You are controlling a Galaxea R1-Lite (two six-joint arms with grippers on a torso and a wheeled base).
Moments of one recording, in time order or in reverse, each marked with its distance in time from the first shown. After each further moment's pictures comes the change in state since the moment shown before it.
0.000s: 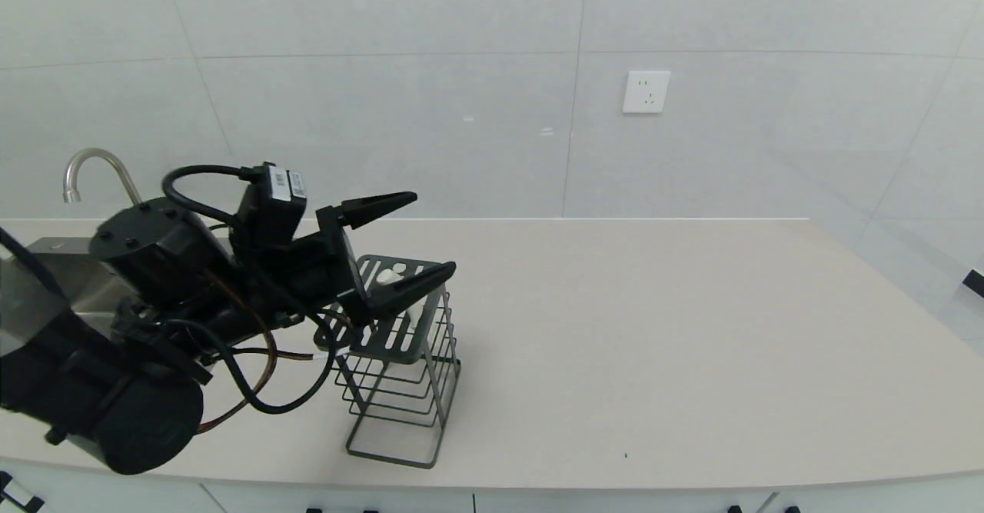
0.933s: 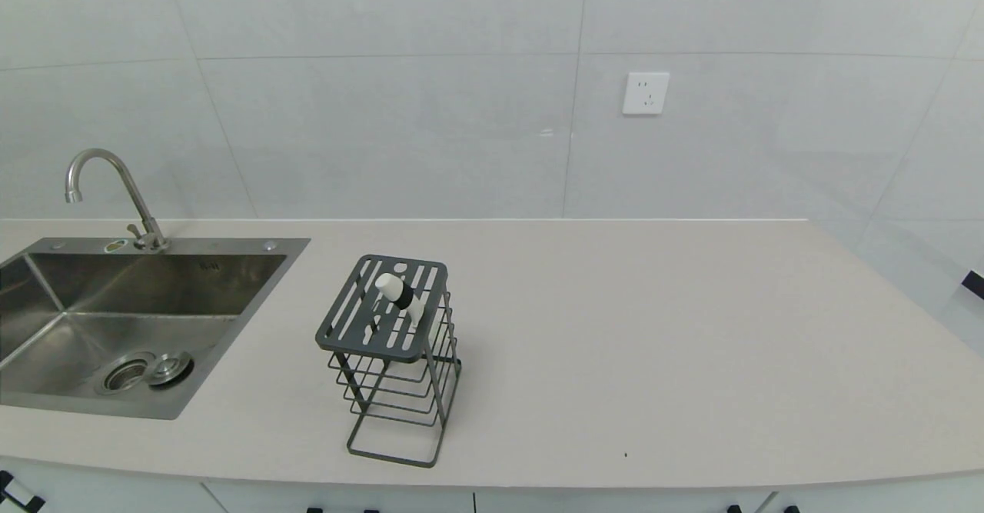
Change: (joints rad) left arm 0.300 -1.271 0.523 0.450 0.095 -0.021; right arm 0.000 0.000 0.000 0.000 0.000 0.000
